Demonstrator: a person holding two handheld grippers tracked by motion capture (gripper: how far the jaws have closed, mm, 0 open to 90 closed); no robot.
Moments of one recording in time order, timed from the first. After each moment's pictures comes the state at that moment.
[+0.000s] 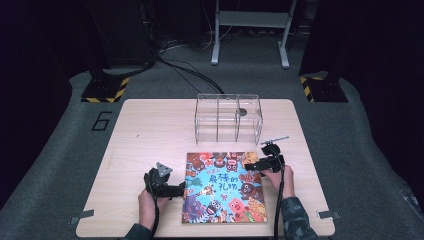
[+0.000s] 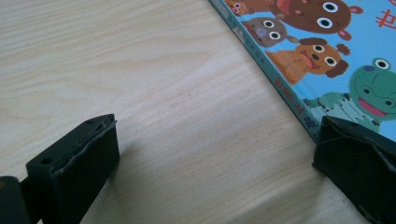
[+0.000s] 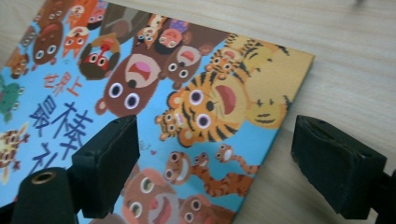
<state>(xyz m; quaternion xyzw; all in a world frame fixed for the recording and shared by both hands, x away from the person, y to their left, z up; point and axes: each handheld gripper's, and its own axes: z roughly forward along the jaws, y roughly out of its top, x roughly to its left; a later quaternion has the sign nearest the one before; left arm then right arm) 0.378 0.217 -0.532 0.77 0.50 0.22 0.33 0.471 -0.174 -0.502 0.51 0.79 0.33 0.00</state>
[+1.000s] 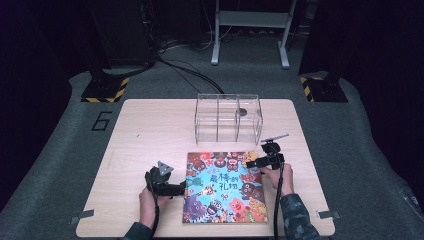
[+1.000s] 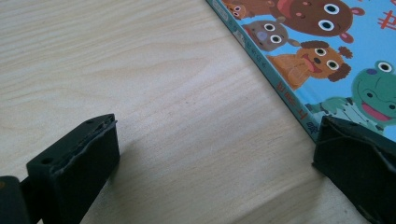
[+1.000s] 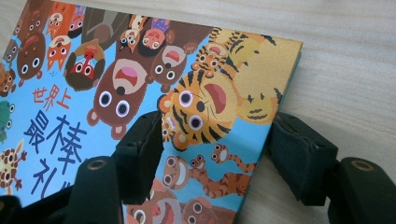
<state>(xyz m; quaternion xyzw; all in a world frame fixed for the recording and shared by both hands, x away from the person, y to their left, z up) 0.382 0.215 -0.532 0.77 0.50 0.22 0.33 0.475 -0.171 -0.497 0.56 0.77 0.30 -0.01</state>
